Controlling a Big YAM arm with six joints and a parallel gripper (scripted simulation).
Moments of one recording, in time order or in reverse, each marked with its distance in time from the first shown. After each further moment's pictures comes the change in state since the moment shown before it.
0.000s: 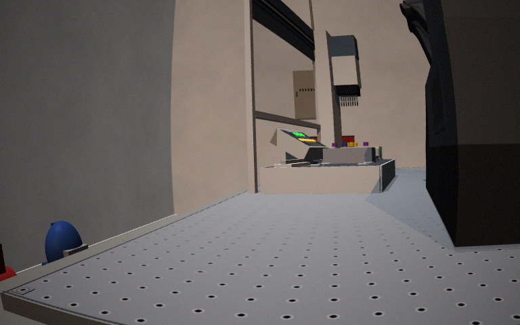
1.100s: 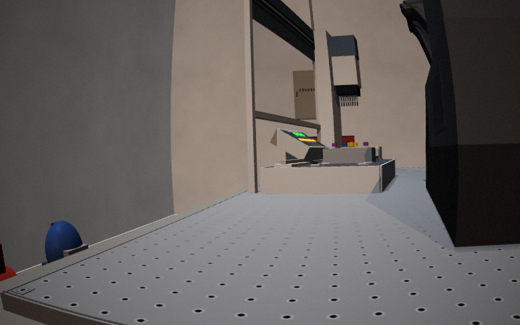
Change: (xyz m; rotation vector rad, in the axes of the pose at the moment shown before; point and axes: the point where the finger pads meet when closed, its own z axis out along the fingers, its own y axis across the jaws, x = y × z) arm -0.001 0.005 0.000 -0.008 -0.001 -0.002
